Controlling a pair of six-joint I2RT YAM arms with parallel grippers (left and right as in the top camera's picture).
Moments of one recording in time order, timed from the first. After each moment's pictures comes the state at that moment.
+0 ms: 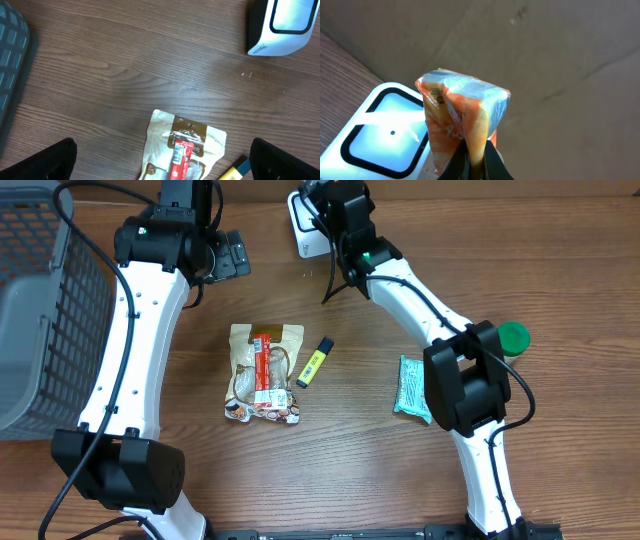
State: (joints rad) left arm -0.14 1.84 1.92 -1.16 -0.15 -0.41; right arm 0.45 2.37 2.00 0.03 0.31 -0.58
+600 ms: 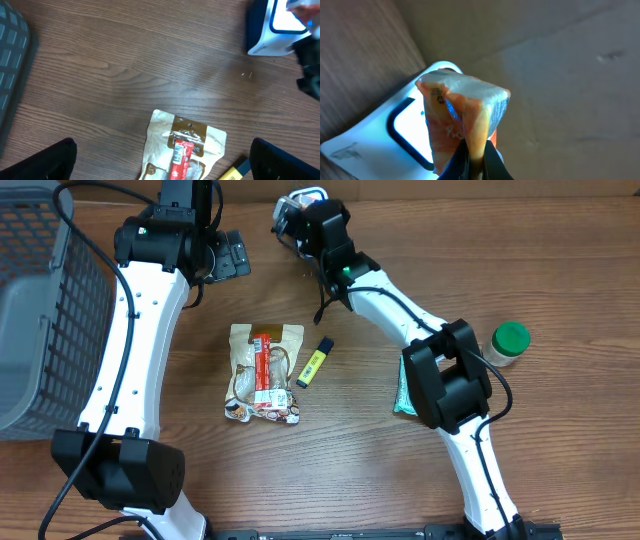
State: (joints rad) left arm -0.14 1.84 1.92 -1.16 -0.15 -0.41; right arm 0.51 2.45 2.00 0.05 0.31 -0.96
